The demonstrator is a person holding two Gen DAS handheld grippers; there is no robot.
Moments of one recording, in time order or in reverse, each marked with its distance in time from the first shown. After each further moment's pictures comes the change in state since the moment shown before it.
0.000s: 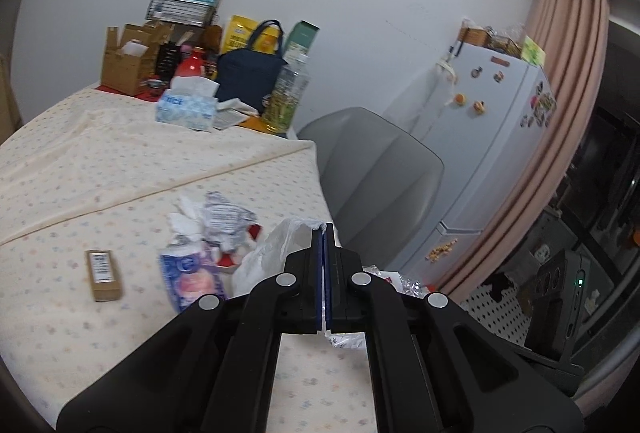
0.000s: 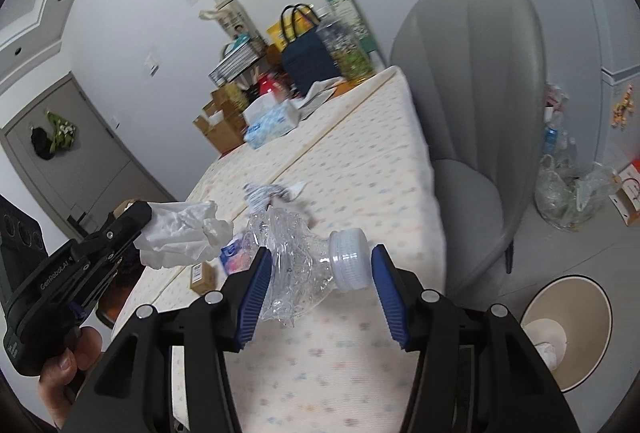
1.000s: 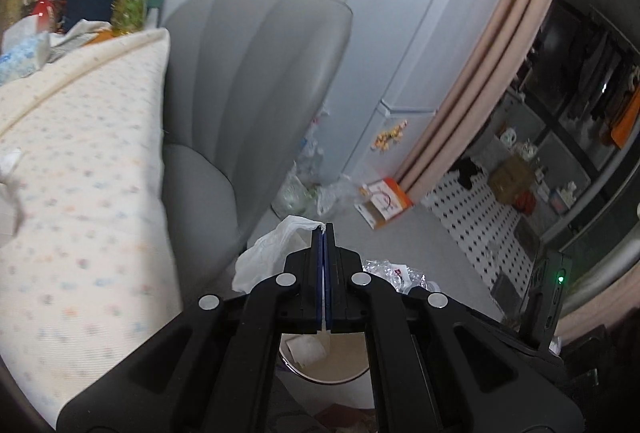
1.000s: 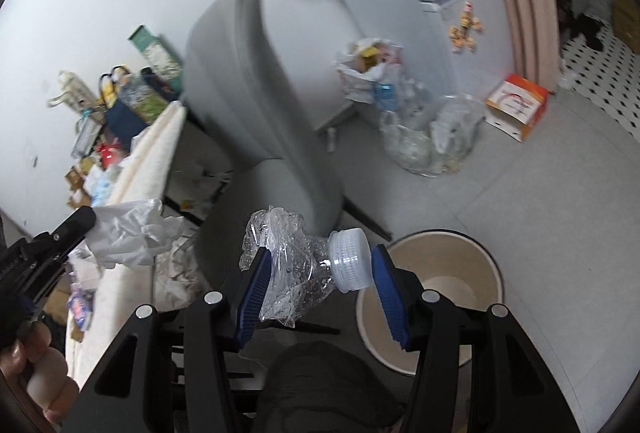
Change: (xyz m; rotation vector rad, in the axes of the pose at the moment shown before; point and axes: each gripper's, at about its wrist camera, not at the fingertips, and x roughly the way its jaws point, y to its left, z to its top) left arm 0.186 -0.168 -0.091 0.208 0.388 -0.166; right arm -0.053 -0.270 -0.046 0.352 -0.036 -0.342
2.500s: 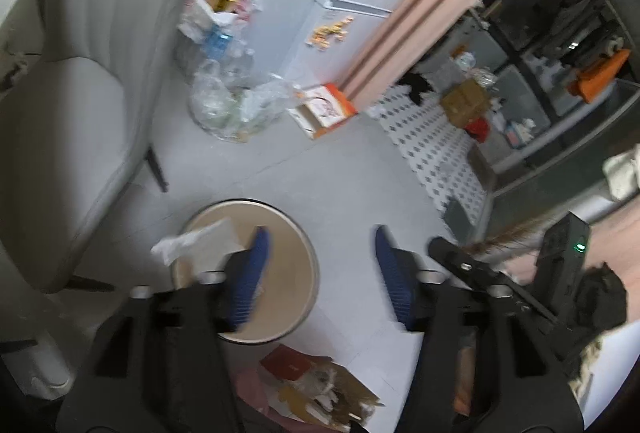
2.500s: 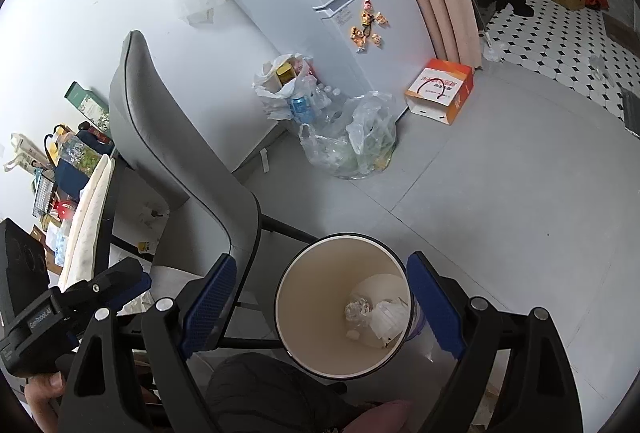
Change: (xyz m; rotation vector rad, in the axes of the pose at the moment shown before) left arm 0.122 -0.062 -0.058 0.011 0.349 -0.256; right arm -0.035 -0.110 -0.001 0.169 -0.070 -0.130
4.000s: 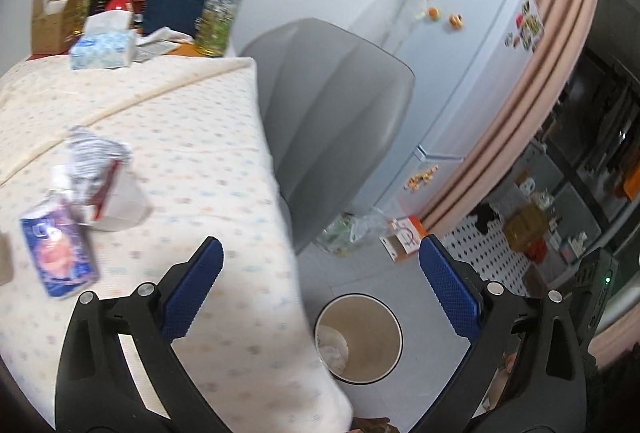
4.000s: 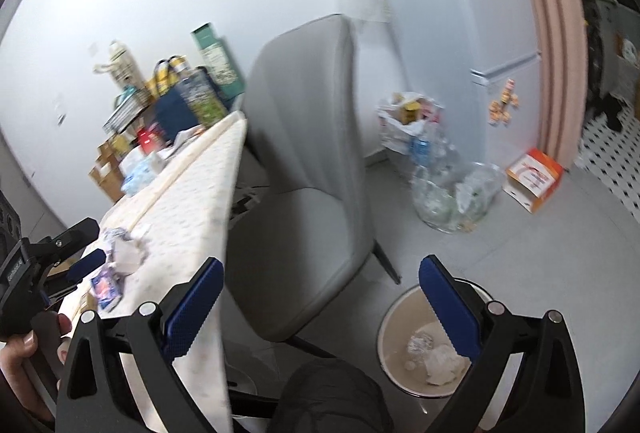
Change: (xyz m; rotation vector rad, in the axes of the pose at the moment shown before) left arm -0.271 0.089 -0.038 -0.154 -0.505 0.313; right arm -0.064 0.229 -0.043 -0.418 -0.072 0.211
